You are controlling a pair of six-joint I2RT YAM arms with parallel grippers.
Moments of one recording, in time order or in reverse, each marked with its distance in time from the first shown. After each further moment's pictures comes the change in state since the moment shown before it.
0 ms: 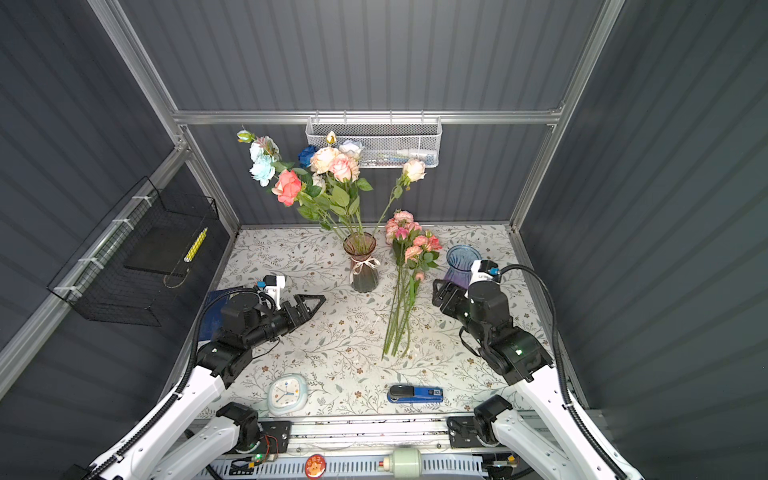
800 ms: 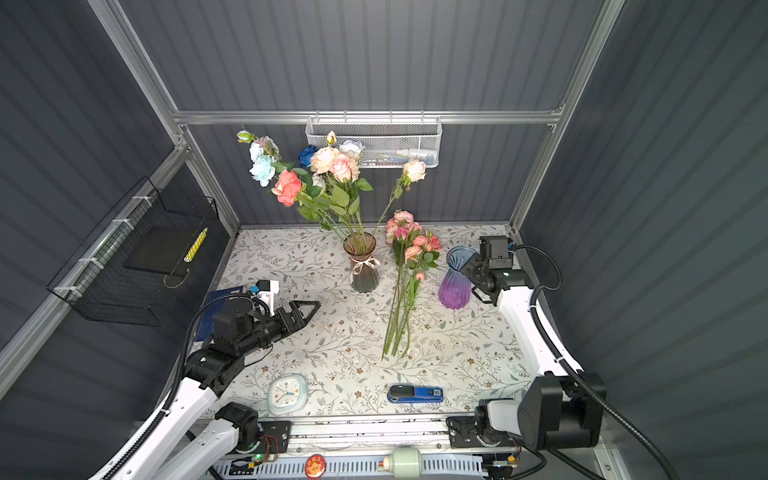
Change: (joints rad) left arm 0.000 -0.099 0.019 -0.158 -0.039 0.058; right arm -0.389 0.552 0.232 -0.046 -0.116 -0.019
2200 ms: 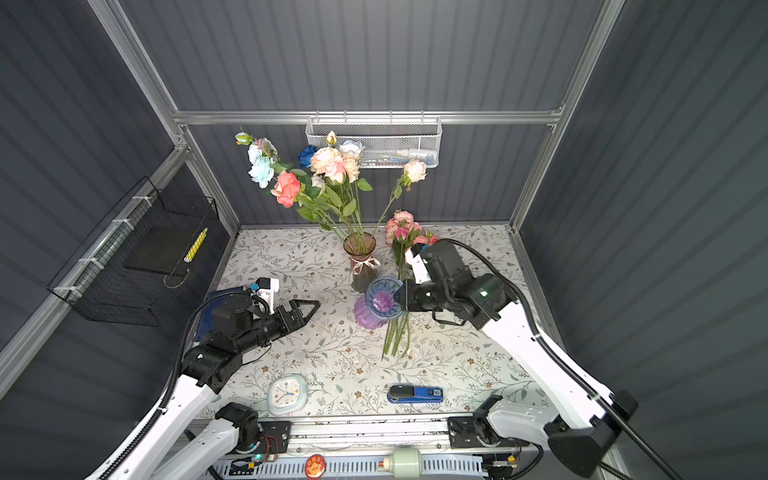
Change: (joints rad) left arm 0.000 0.020 0.053 -0.068 0.000 0.031; right arm 0.614 -0.097 0.244 -0.328 -0.319 -0.156
